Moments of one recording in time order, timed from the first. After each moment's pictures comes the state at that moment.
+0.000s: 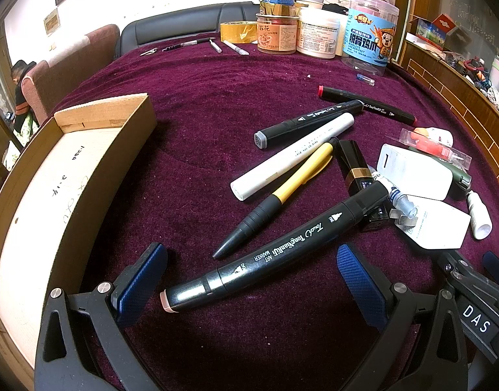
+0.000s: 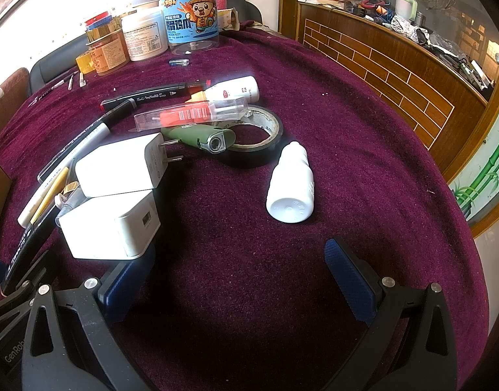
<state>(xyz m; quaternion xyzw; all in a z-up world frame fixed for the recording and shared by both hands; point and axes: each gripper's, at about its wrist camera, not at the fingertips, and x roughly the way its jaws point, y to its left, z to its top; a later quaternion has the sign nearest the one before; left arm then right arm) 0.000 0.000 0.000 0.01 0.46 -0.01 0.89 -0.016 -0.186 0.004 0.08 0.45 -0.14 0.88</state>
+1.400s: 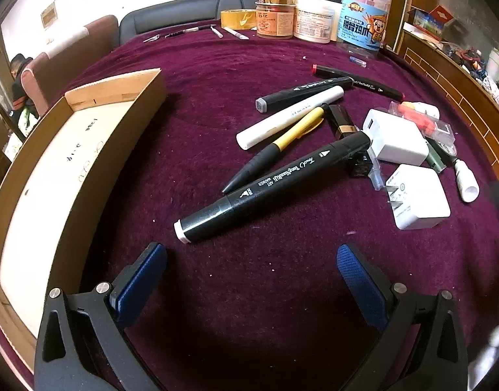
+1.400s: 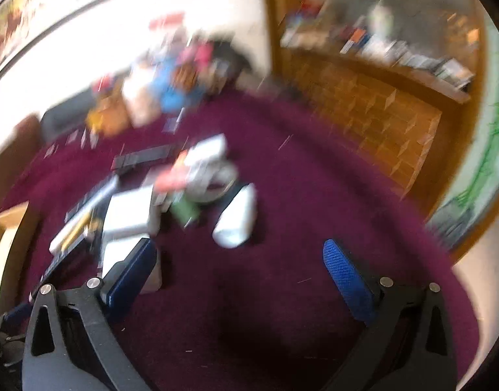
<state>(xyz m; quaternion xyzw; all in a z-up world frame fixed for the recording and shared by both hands) -0.035 0.005 0.001 0.01 0.48 -0.02 0.87 -0.086 -0.213 0.057 0.10 0.32 -0.17 0.93</state>
